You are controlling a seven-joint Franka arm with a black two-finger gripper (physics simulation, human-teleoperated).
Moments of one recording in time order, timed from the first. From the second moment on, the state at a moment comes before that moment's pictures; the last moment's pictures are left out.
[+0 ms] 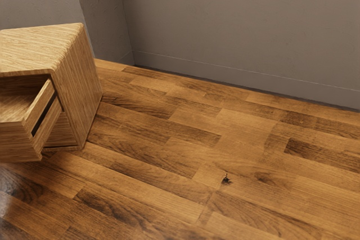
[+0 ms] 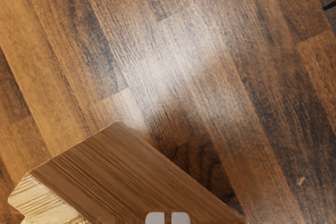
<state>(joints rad) 0.50 -0.79 0.03 -2.44 -0.02 1.78 2.52</state>
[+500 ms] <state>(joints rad) 0.59 -0.76 0.09 -2.45 0.02 1.82 2.70</state>
